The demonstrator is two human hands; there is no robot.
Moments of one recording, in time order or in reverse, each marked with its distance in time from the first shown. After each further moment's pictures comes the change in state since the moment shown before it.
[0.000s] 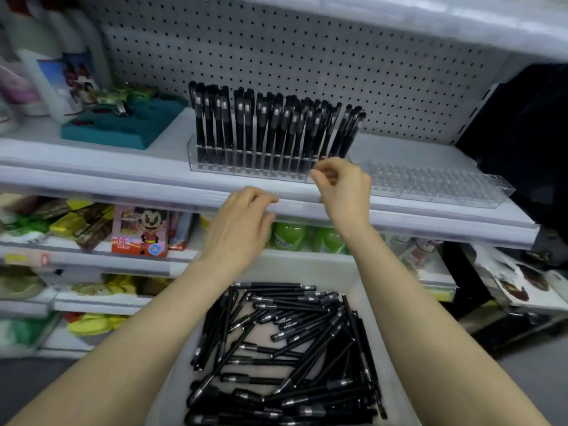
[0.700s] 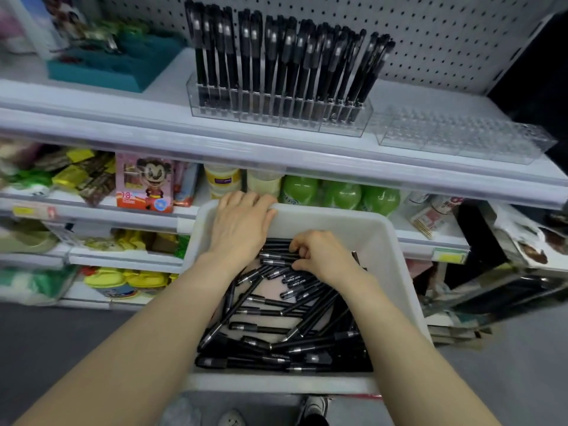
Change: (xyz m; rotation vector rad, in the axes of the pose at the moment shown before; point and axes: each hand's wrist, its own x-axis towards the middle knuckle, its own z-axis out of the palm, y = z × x) left_hand -0.062 -0.020 0.049 0.205 -0.182 -0.071; right_hand -0.125 0.070 0.036 -0.337 -0.873 -0.056
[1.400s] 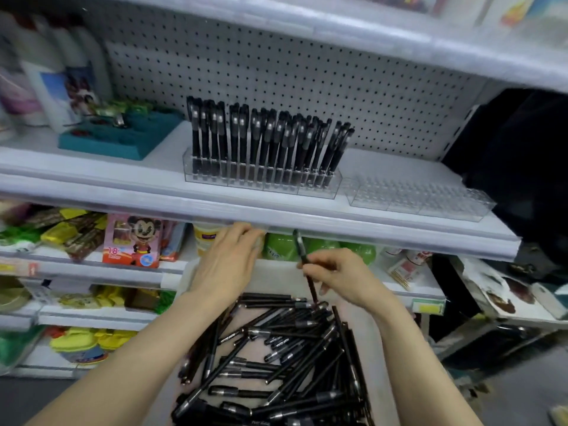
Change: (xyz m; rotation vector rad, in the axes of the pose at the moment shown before) left_hand 0.020 0.009 -0.042 -0.221 0.094 0.068; right_hand -0.026 0.015 -0.083 0.482 0.165 -0.001
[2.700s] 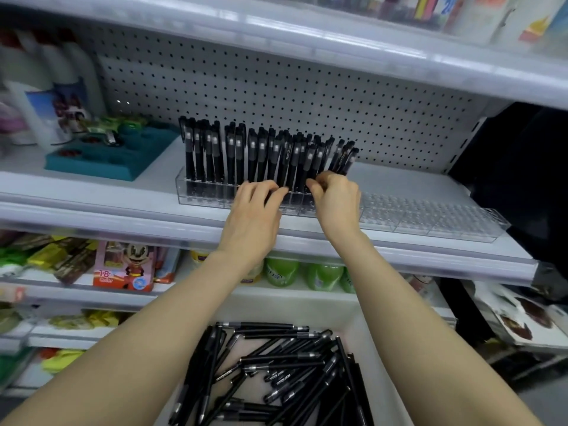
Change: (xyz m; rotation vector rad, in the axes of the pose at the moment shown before) left_hand 0.113 0.000 0.013 0.153 0.191 0.151; right_hand 0.127 -0.071 -0.039 -0.256 0.675 -0.028
